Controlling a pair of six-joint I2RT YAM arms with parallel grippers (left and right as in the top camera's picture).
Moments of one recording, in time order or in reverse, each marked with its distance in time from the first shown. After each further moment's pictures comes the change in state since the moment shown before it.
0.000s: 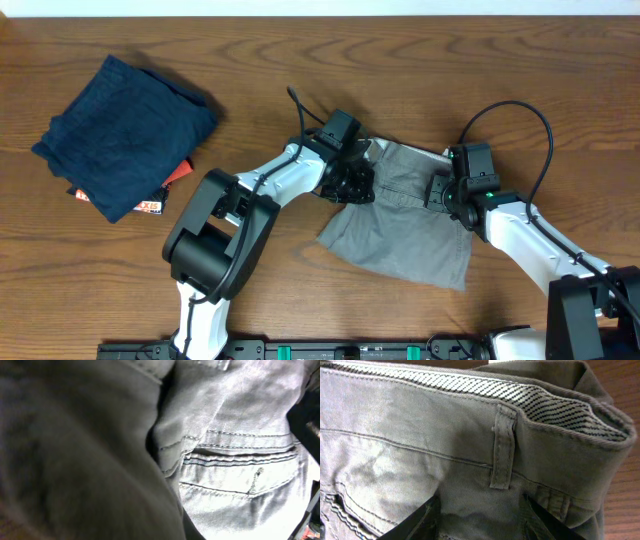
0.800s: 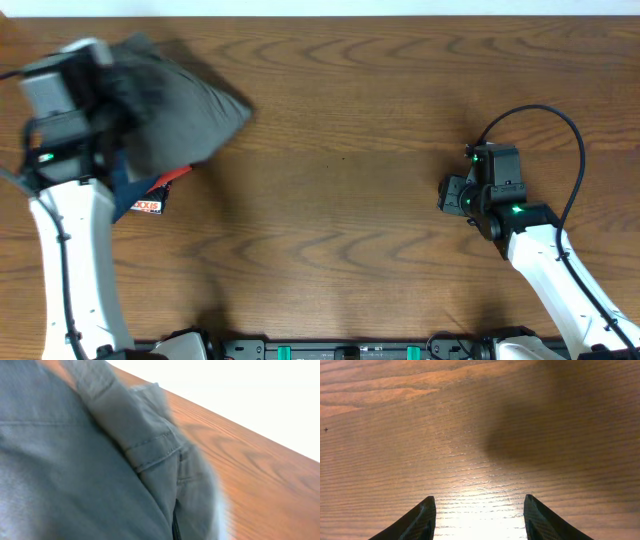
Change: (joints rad) left arm 0.920 -0.667 0.046 -0.121 -0.397 0.156; right arm -0.049 -0.230 0.001 -0.146 -0.015 -0.061
